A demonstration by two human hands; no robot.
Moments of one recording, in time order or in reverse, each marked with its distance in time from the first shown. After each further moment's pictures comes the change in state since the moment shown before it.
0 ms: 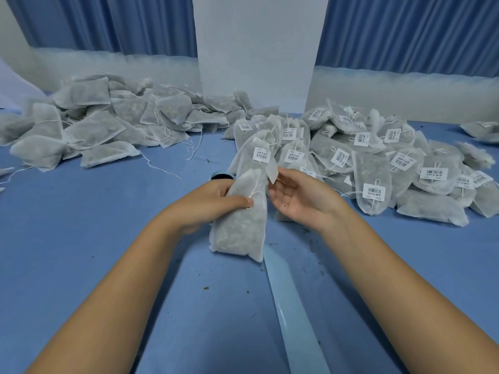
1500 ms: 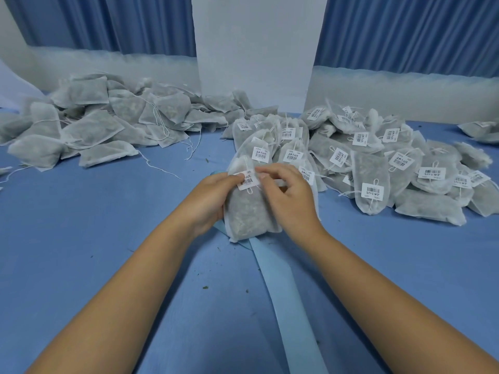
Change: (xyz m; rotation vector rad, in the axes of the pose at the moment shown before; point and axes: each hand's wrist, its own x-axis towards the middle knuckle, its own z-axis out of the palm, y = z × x) left_hand 0.013 -0.001 0.016 -0.500 0.184 -0.001; right_hand -0.003 0.037 0.007 -0.893 0.106 -0.840
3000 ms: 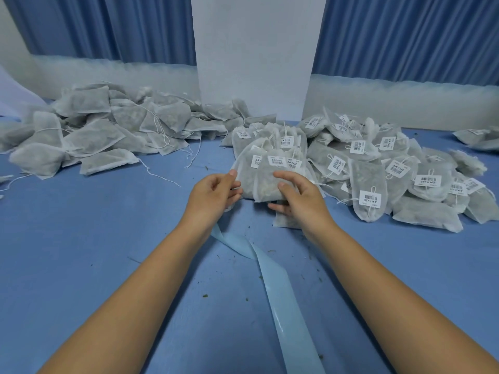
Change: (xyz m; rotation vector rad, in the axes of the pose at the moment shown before) left_hand 0.015 -0.010 0.003 0.039 0.318 0.158; right_hand 0.024 0.031 -0.021 0.334 -0.046 0.323
